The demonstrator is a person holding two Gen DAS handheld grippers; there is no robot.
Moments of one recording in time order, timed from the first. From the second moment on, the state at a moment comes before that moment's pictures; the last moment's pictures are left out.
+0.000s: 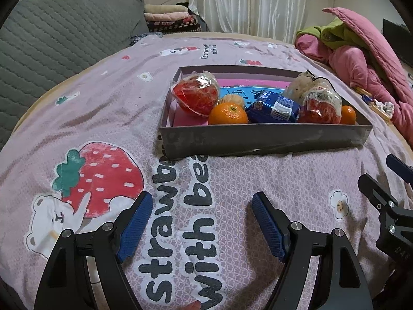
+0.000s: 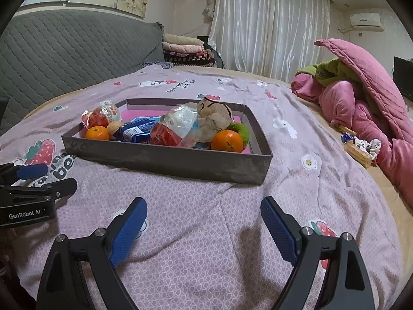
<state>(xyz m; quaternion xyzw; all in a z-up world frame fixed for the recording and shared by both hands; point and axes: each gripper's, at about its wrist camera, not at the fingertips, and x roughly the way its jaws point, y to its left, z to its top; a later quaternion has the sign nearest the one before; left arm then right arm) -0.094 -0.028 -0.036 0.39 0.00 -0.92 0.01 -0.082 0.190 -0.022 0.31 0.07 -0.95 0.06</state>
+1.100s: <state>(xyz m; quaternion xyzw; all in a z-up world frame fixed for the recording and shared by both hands) -0.093 -0.028 -0.039 0.39 0.00 -0.92 0.01 -0.083 0.194 -0.028 0.32 0.06 -0.94 0.06</state>
